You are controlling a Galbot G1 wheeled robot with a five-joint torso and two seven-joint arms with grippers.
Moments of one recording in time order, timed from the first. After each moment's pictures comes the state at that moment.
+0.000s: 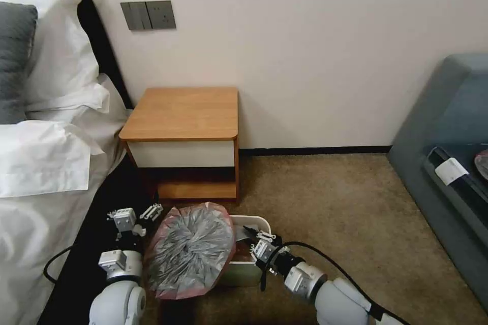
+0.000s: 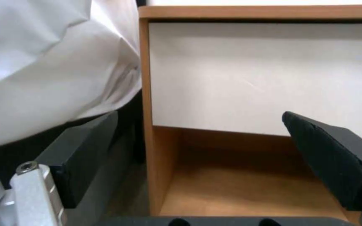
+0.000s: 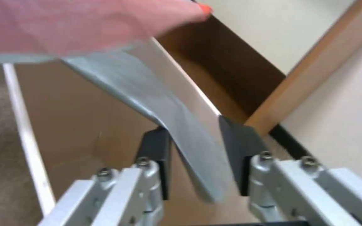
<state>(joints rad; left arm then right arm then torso) 1.51 -1.44 -0.69 -1.84 -0.20 -0.20 -0.04 -1.26 0.91 -0.16 1.99 -0.13 -0.18 -0.06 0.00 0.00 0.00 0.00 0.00</state>
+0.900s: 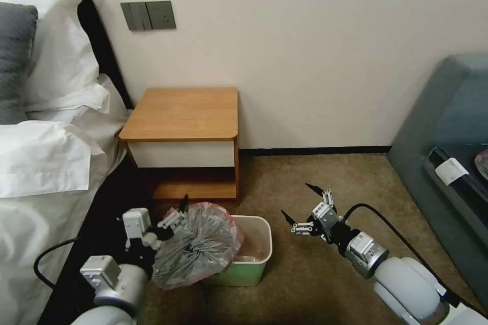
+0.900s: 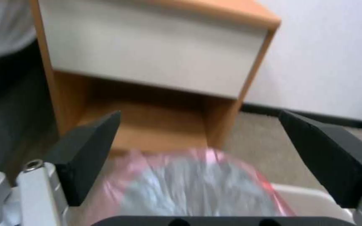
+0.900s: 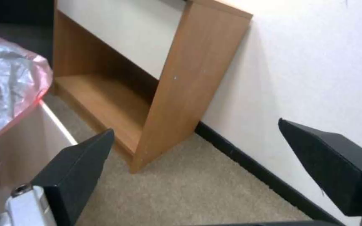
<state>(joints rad) 1.84 -1.33 -0.55 -2.42 -0.46 0.31 -0.14 -1.45 0.85 0.29 2.06 0.11 -0.05 -0.12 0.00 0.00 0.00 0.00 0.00</state>
